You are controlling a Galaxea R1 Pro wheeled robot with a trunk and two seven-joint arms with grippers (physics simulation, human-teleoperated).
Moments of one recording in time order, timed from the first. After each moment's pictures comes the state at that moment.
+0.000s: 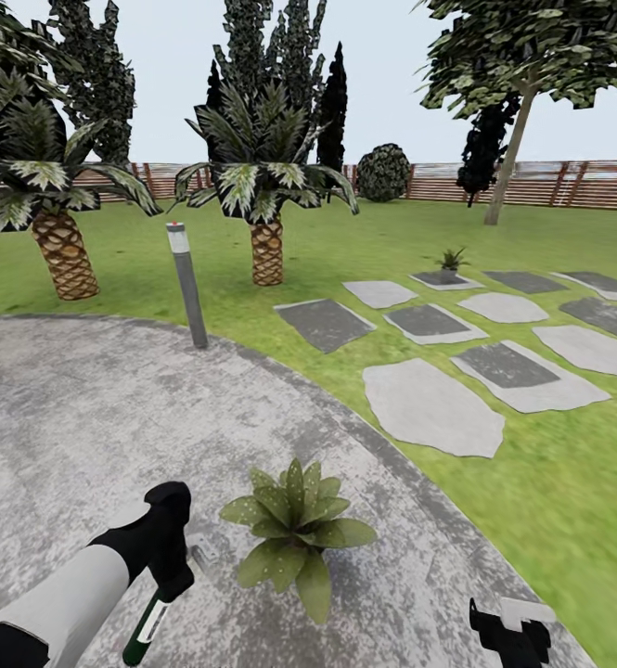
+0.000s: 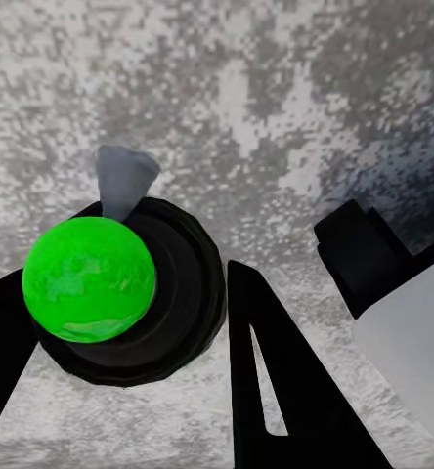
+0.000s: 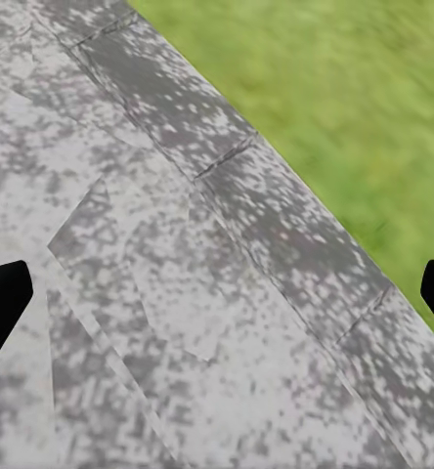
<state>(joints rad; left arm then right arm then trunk) -0.76 0.11 -0.37 -0.55 -1.02 0.91 -1.25 -0.41 -0.13 -0.25 -0.19 0.16 -0.42 -0.18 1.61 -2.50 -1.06</state>
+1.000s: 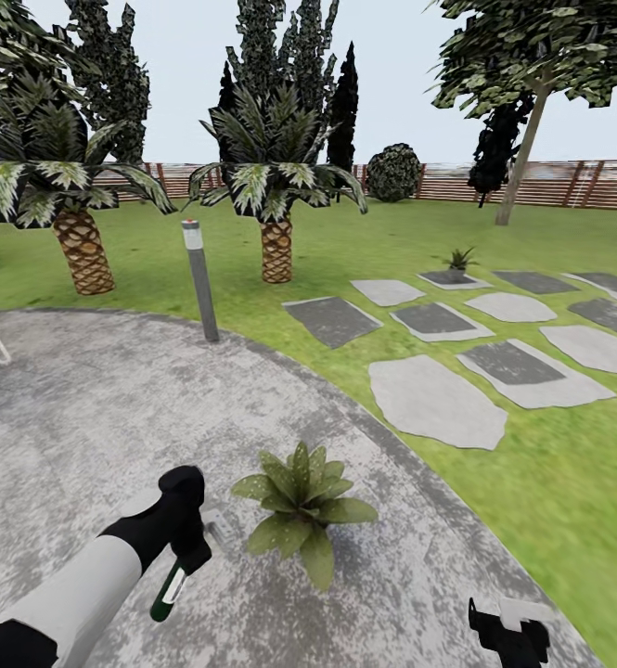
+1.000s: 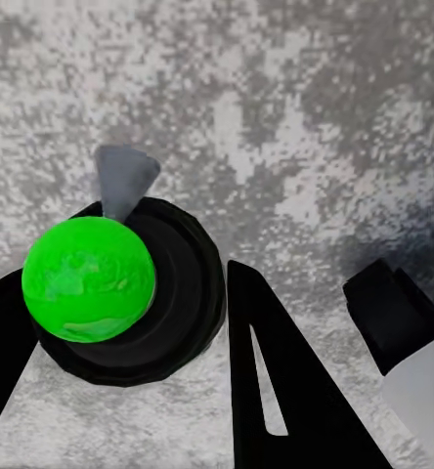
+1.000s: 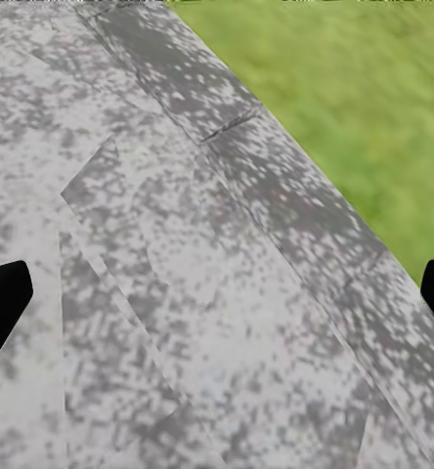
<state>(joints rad) -0.77 0.07 -0.37 -0.65 -1.01 0.92 -1.19 -0.41 -0.13 -0.25 -0.19 0.16 -0.42 -0.18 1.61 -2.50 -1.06</state>
